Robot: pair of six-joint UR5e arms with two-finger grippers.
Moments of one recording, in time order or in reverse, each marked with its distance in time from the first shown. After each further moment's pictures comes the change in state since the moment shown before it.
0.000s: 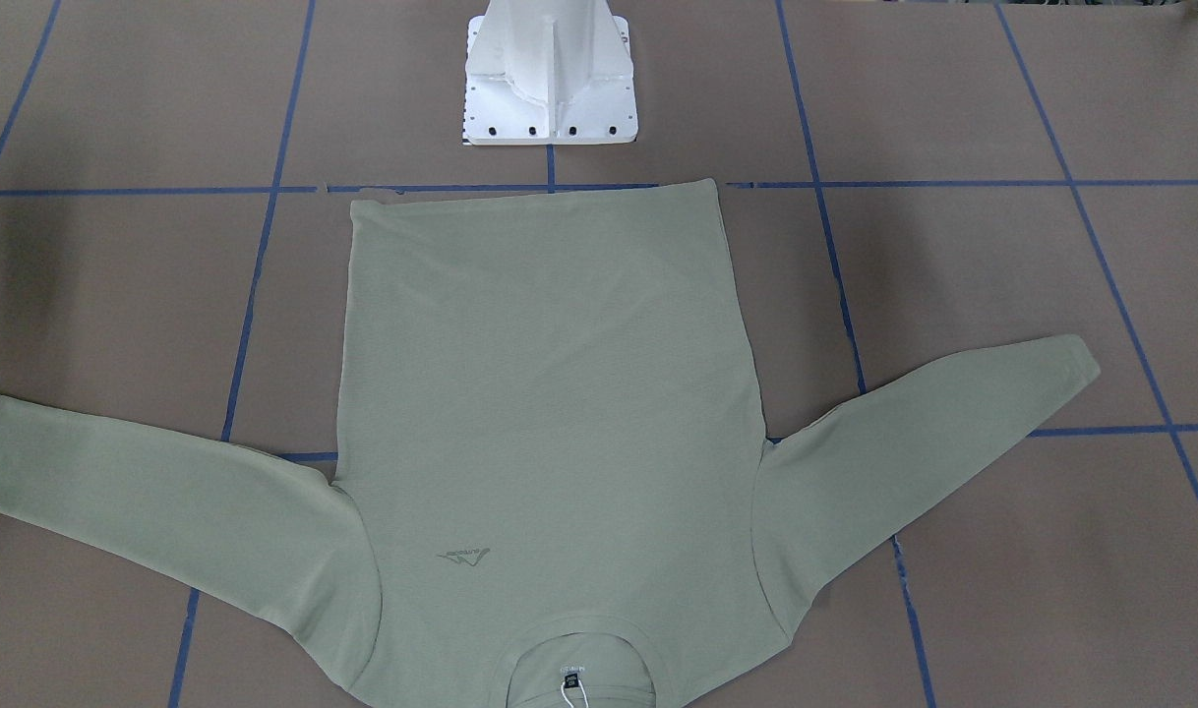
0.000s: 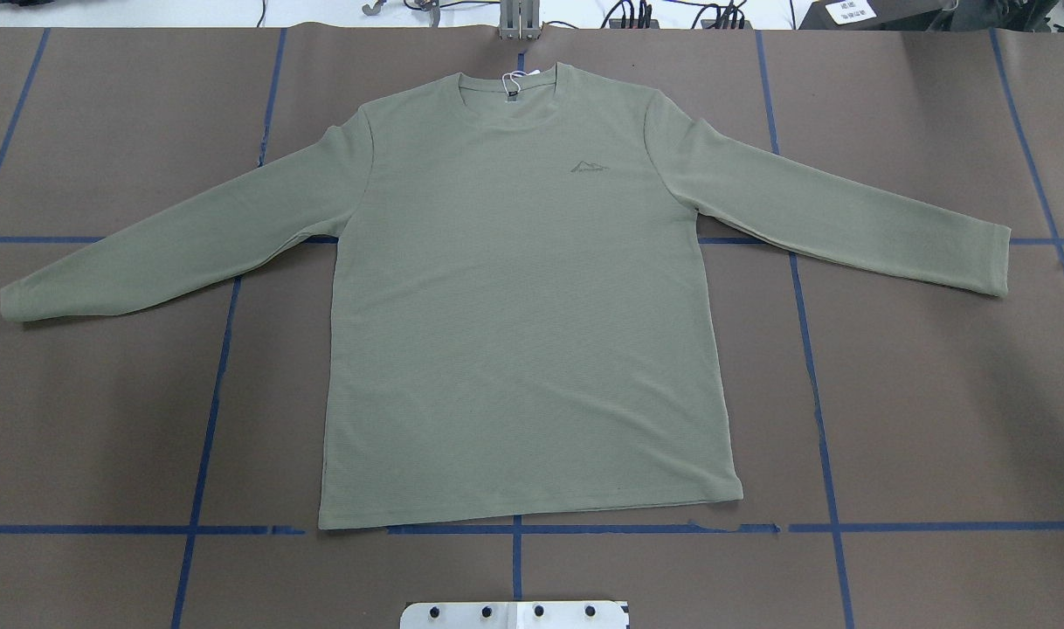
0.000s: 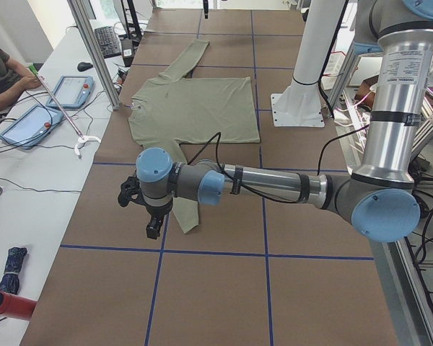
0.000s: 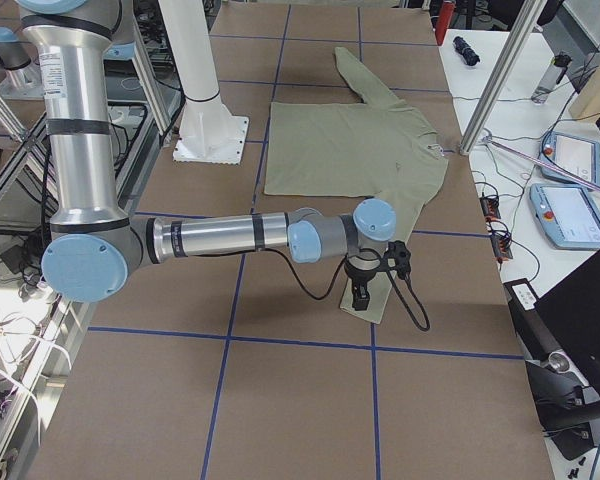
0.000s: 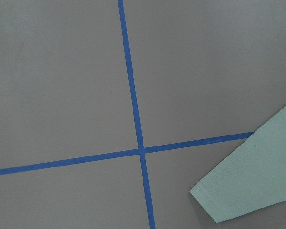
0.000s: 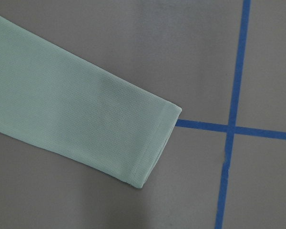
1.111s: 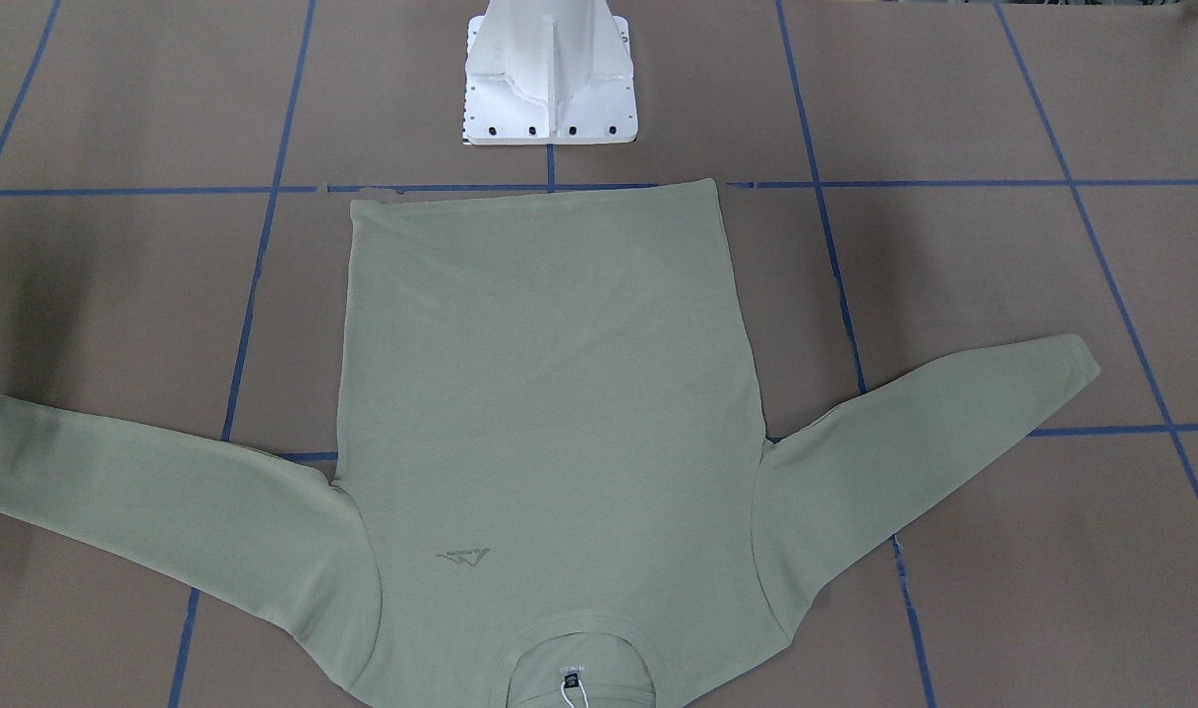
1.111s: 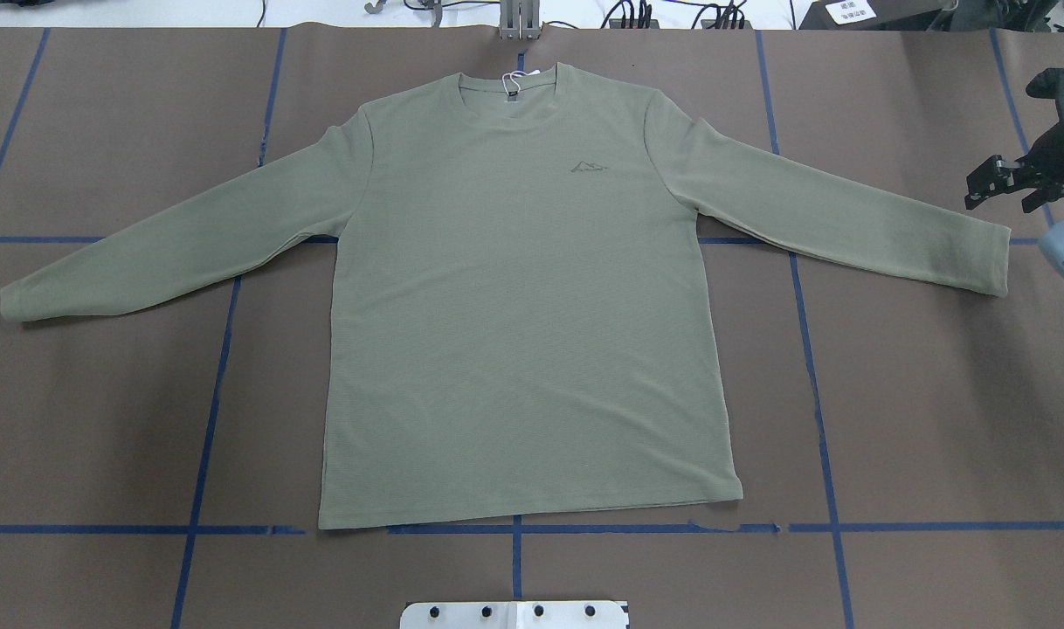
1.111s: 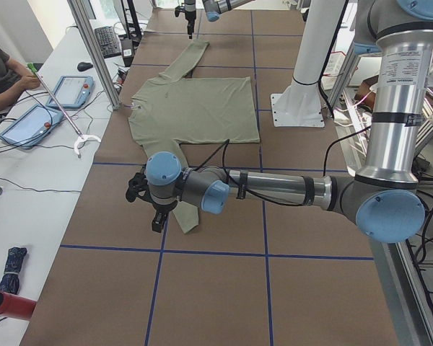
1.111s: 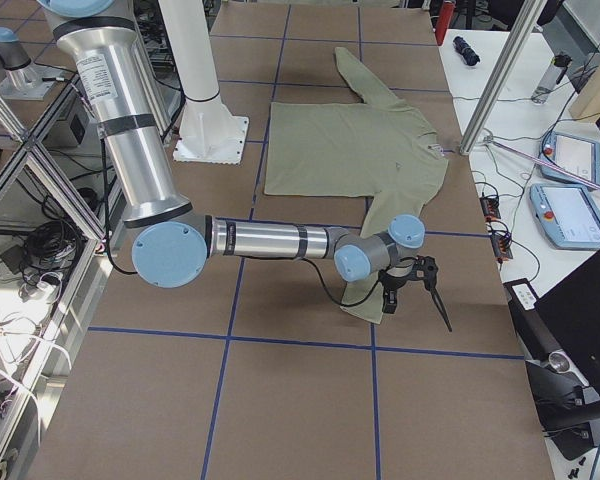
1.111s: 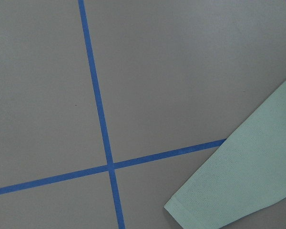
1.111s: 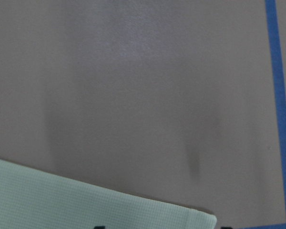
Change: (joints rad) left arm 0.036 0.030 0.002 -0.149 -0.072 -0.095; right arm -0.141 0.215 -0.390 0.321 -0.142 0.444
